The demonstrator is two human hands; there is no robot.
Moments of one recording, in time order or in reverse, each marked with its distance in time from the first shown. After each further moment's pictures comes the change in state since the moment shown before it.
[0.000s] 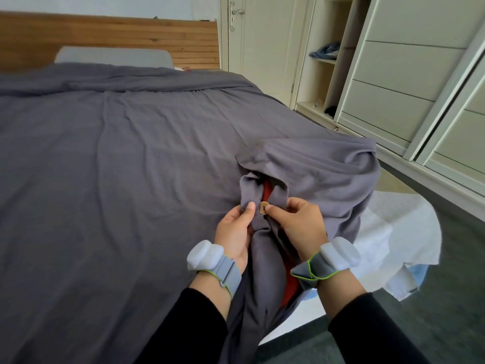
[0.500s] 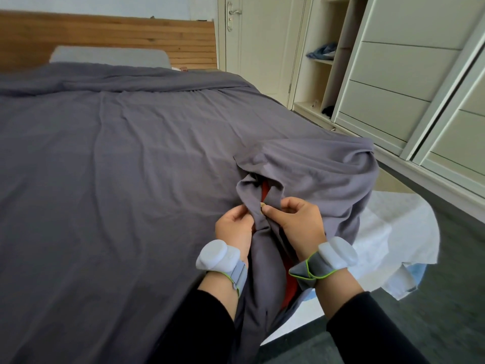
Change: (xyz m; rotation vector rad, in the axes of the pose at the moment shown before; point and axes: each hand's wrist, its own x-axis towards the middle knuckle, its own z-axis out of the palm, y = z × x) left_hand 0.002 -0.004 0.000 0.339 0.209 0.147; right_hand 0.005 0.008 0.003 0.079 -0.022 0.006
